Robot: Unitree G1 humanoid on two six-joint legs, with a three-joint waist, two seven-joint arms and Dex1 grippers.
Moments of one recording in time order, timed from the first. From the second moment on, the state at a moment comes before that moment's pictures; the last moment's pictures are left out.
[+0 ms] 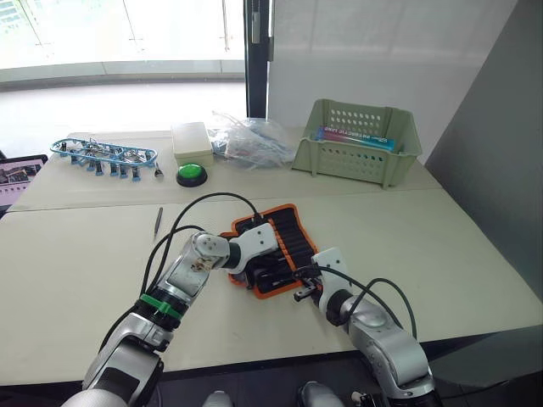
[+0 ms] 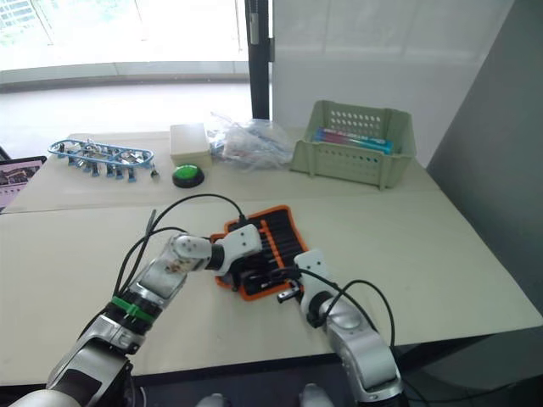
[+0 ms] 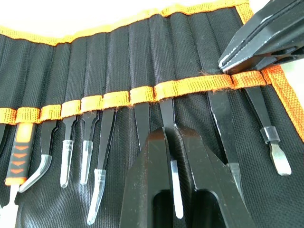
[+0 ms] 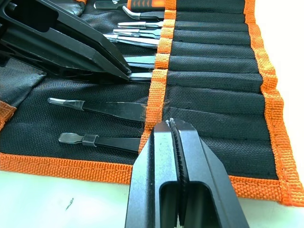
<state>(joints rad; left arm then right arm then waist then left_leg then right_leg) -0.67 0.40 -0.37 0.24 0.06 0.36 -0.97 -0.10 -0.16 0.22 -0.39 0.14 0.77 0.21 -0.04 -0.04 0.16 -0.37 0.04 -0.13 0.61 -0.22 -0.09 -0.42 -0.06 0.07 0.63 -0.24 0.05</state>
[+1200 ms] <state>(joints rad) 0.03 0.65 0.44 -0.27 -0.23 0.58 -0.78 -0.14 -0.17 0.23 -0.36 0.14 0.77 0.26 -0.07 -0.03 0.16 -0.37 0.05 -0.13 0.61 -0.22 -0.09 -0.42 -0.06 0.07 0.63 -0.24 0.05</state>
